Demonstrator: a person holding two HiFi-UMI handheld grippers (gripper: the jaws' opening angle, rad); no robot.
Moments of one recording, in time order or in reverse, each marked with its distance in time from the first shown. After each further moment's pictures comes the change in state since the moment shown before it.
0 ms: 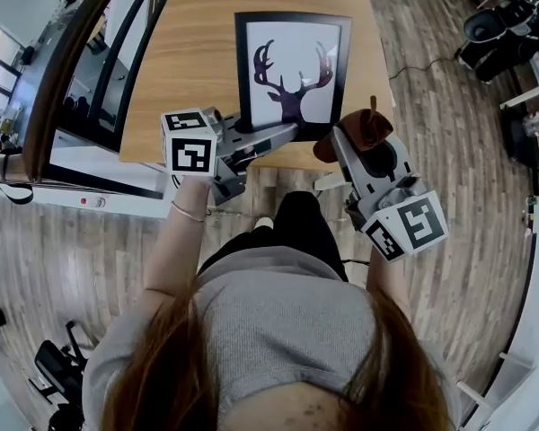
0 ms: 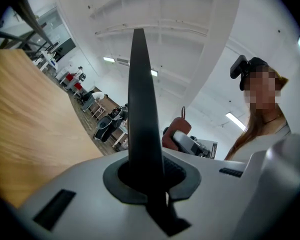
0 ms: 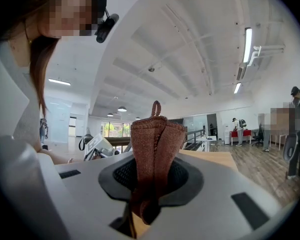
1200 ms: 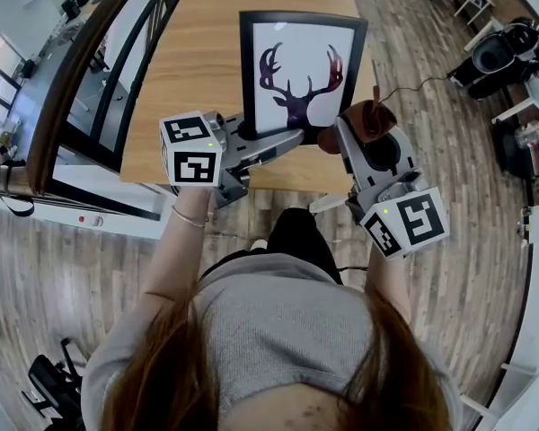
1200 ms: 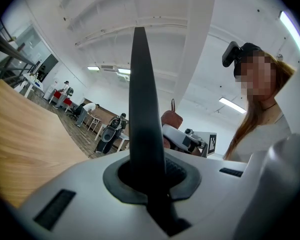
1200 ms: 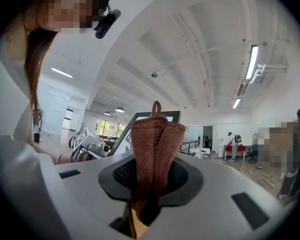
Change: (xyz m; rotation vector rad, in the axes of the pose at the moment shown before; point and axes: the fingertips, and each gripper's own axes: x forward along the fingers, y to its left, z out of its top) left arm 0.018 -0.026 0.044 0.220 0.006 -0.017; right arm 0.012 -0.023 0.048 -0.123 -0.067 -0.066
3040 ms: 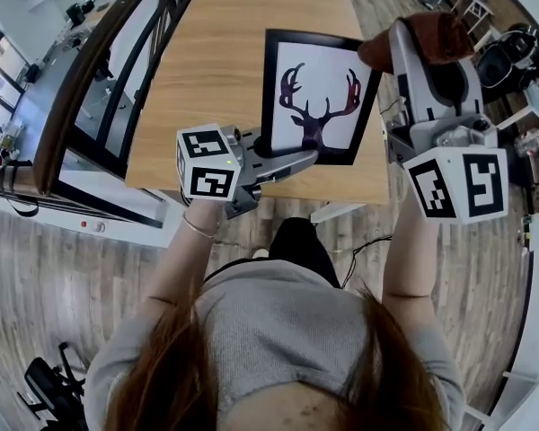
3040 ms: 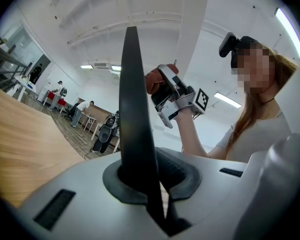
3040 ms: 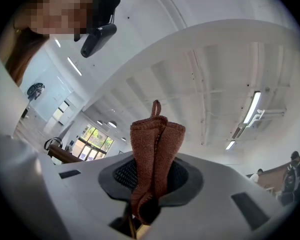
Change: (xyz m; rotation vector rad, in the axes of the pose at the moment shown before) left arm -0.001 -0.006 0.000 0.058 0.049 -0.042; right arm 0.039 -0.040 0.167 -0.239 -0.326 -0.127
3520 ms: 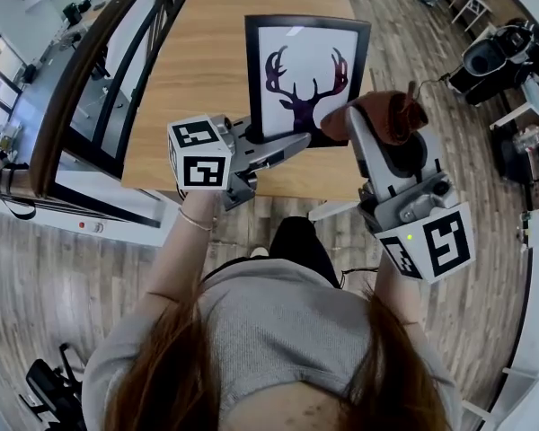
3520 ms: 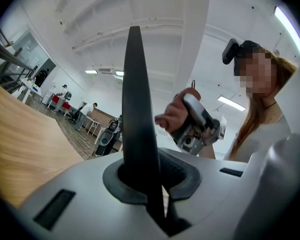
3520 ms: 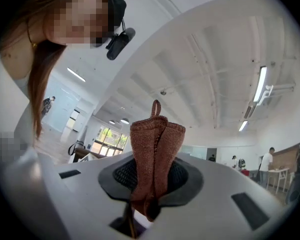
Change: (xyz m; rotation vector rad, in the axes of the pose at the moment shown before) left arm 0.000 0.000 0.005 0.006 -0.052 0.043; right arm -0.079 0.074 -0.038 0.129 0.133 0.157
